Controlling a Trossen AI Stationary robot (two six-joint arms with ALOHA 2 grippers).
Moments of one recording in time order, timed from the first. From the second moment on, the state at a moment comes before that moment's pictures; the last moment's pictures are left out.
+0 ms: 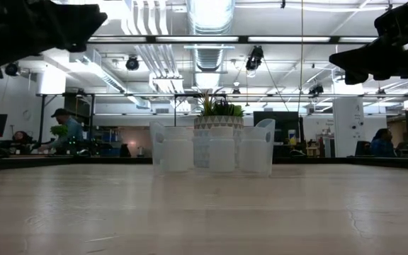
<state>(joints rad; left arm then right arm) 0.04 0.55 0.02 0.95 0.02 0.32 -0.16 0.09 0.01 0.13 -0.13 -0.09</state>
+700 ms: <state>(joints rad) 0.04 0.09 0.01 0.52 -0.03 0.32 -0.16 0.09 0.01 0.13 -0.13 -0.09</state>
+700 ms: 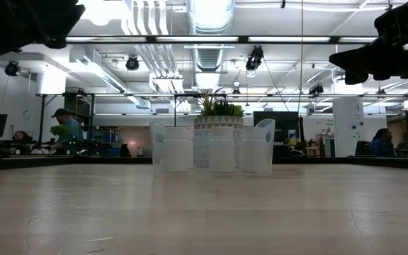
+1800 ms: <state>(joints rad) 0.04 0.03 0.02 0.00 -0.06 0.24 -0.16 0.09 0.01 0.13 -0.13 -0.09</state>
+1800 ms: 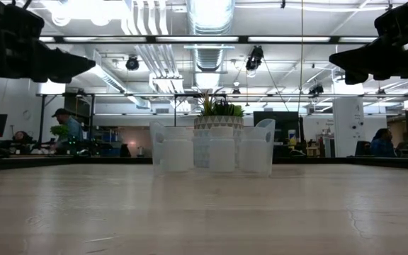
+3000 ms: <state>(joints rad) 0.04 0.08 0.01 0.03 -0.01 0.14 -0.16 0.09 0.01 0.13 -0.13 -0.09</state>
